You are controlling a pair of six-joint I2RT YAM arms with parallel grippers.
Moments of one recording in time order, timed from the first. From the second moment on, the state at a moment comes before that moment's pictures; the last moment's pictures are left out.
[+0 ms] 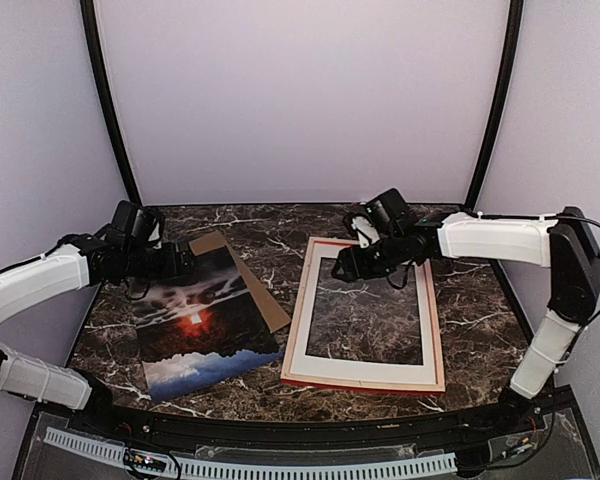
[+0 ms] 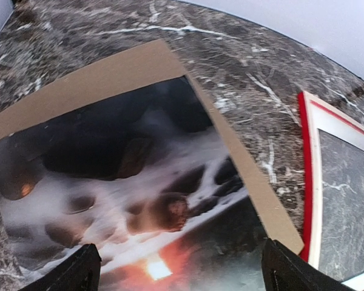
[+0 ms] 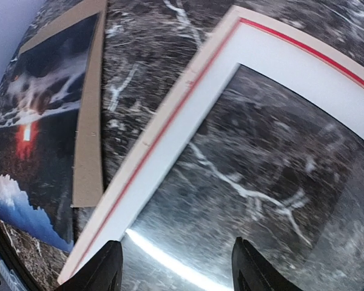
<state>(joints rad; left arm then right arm) -0.44 1.20 0.85 -0.42 -0.11 -0.51 0.68 1.67 1.17 -0.40 -0.16 0.35</state>
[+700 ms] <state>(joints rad) -0.01 1.09 0.57 -0.47 0.16 -0.55 1.03 2.14 1.57 -0.41 -0.26 0.40</state>
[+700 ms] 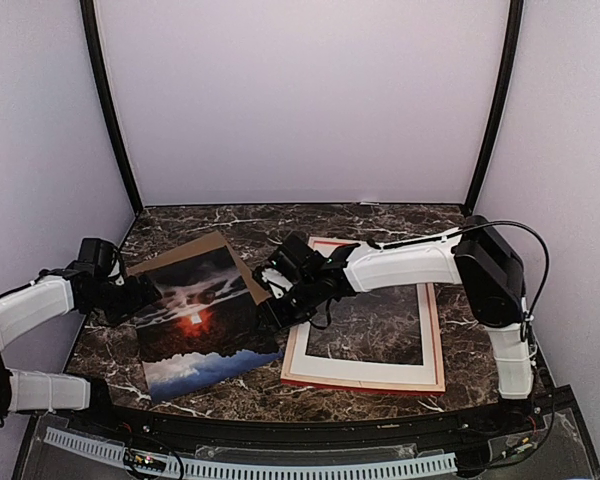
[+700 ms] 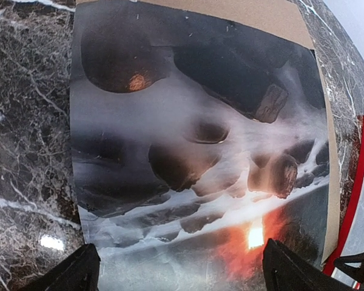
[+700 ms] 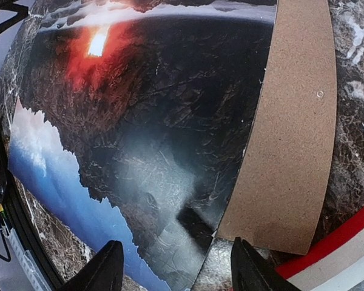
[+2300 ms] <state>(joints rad) 0.05 0.88 0.26 -0.25 0.39 -0.76 1.01 2.15 1.47 -0.31 -0.45 0.53</state>
